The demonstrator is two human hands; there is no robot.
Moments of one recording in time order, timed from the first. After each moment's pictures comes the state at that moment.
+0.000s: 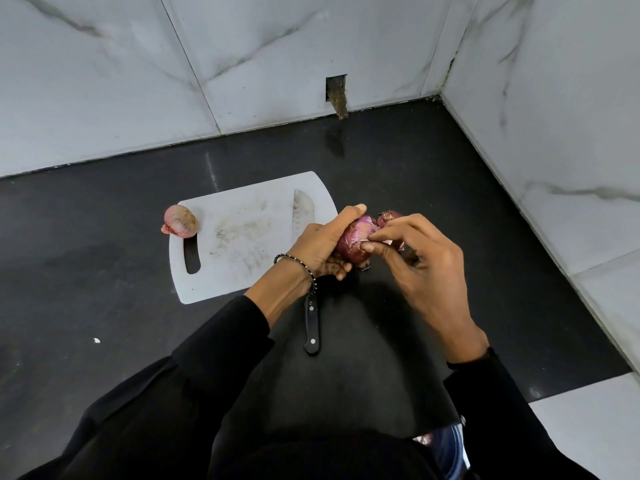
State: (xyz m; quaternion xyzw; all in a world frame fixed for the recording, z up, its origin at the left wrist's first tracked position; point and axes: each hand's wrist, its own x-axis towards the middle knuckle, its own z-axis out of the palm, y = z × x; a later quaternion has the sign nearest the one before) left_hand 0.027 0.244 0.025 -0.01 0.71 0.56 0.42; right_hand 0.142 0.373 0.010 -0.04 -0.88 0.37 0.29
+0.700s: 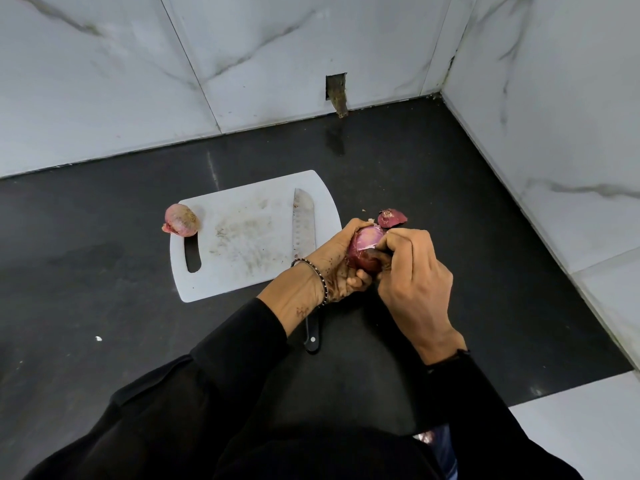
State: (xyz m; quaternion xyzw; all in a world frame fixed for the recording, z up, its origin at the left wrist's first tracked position) left_hand 0.045 0.255 0.016 -0.09 0.53 0.60 0.59; right_hand 0.143 0.353 -0.020 -0.03 -0.90 0.07 0.44
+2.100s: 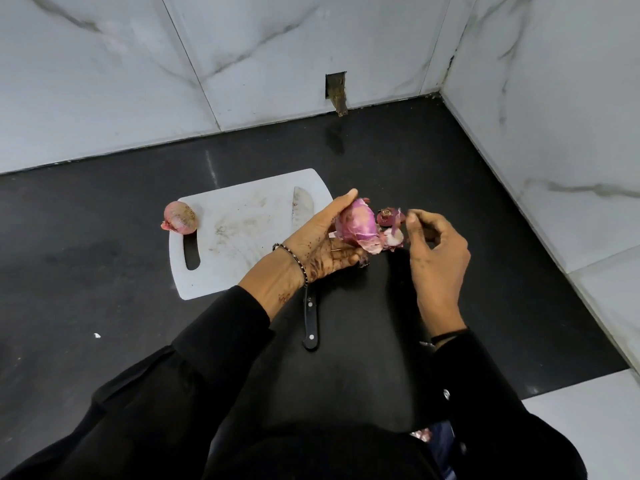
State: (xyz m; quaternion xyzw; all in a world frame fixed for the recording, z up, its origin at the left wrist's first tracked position) left_hand 0.025 0.247 0.027 -0.14 0.54 0.67 0.50; right_hand 0.127 0.381 -0.018 -0.34 -0.74 0.50 0.29
